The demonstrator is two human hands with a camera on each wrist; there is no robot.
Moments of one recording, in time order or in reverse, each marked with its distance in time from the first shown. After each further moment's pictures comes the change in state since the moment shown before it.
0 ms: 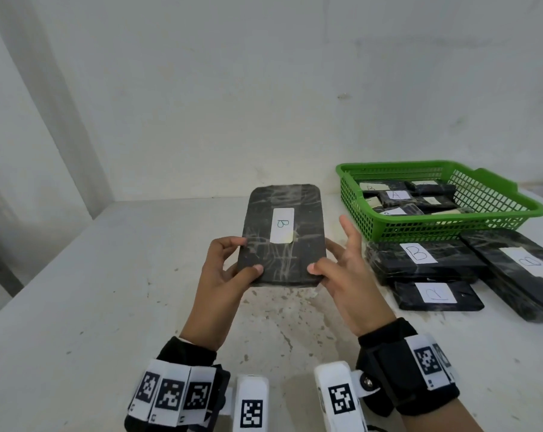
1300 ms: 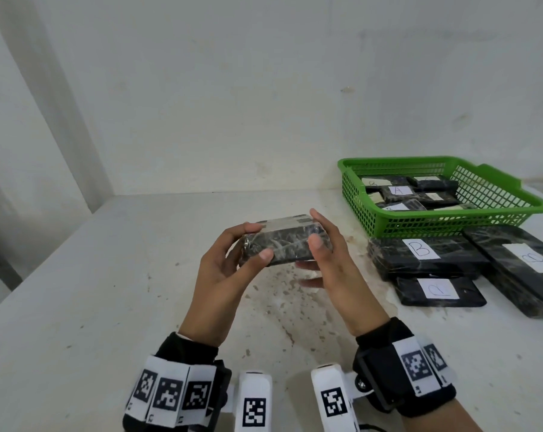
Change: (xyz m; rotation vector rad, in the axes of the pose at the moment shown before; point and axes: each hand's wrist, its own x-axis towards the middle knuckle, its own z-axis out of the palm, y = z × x) left_hand -0.003 0.004 0.001 -0.074 -0.064 0.114; right_hand -0.007 0.000 0.011 -0.305 -0.116 -0.097
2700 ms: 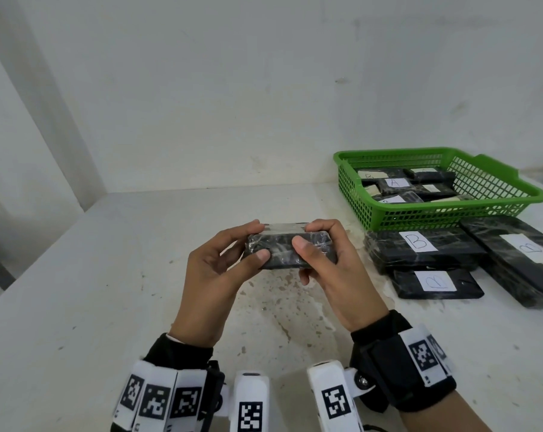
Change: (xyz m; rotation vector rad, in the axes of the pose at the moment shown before) left_hand -0.002 0.003 0.001 0.005 0.006 -0.020; right_hand -0.002 -0.004 0.002 0.256 0.058 -0.006
